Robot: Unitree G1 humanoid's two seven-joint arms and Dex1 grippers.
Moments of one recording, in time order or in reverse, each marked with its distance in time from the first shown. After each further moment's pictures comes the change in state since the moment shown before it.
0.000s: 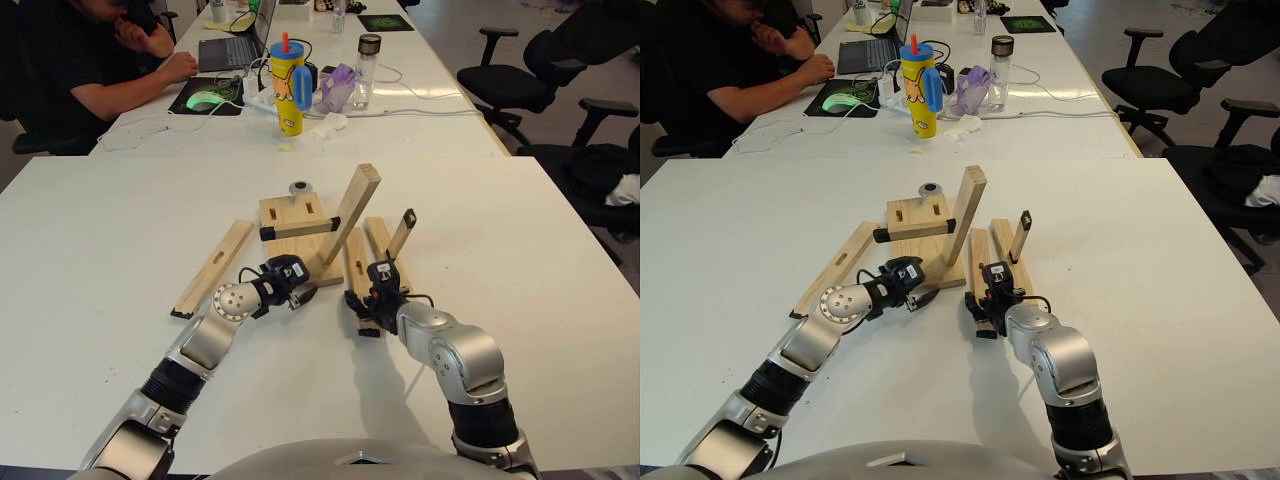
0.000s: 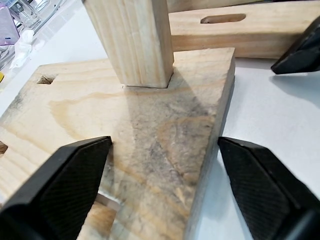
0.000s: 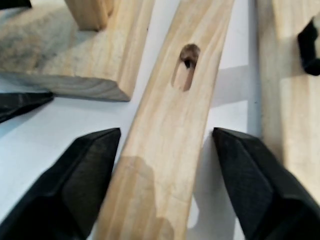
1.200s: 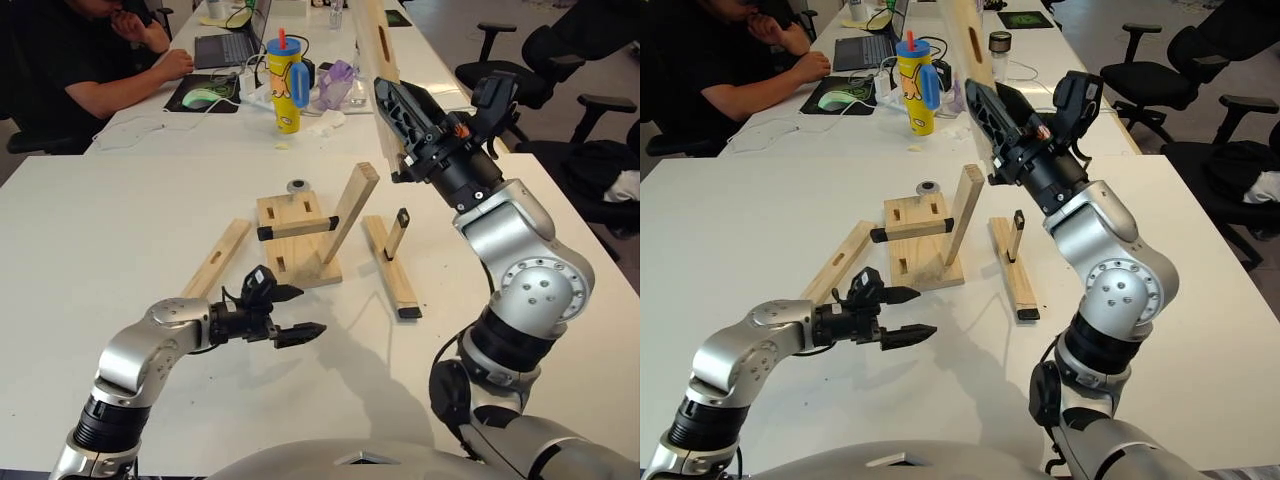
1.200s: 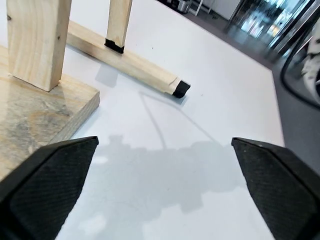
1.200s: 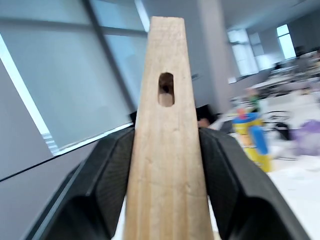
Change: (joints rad) left arm 0.176 0.114 0.407 -0.434 -0.806 0.563 -0.332; right arm -0.491 0.052 -0.583 -0.100 0.757 -0.151 0.185
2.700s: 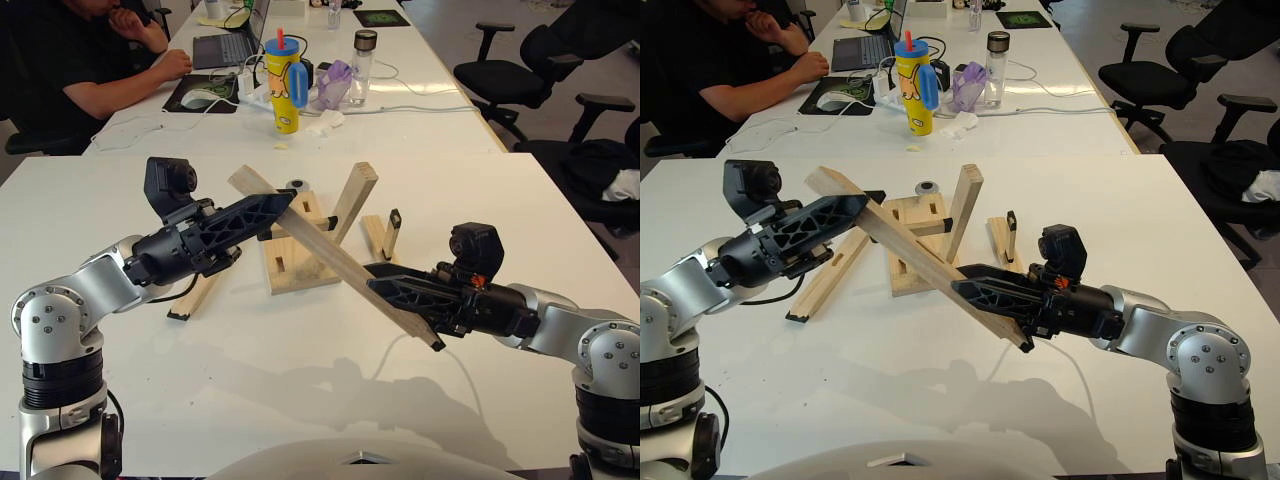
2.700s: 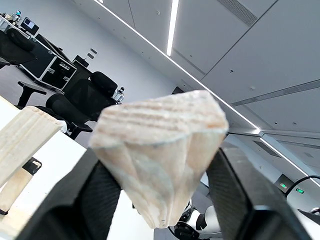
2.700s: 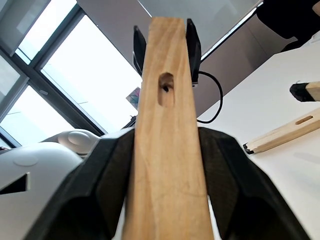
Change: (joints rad) left arm -0.219 0.104 0.280 0.084 -1.149 0.073 0.415; right arm 0.498 -0.560 0.201 0.041 0.712 0.029 0.391
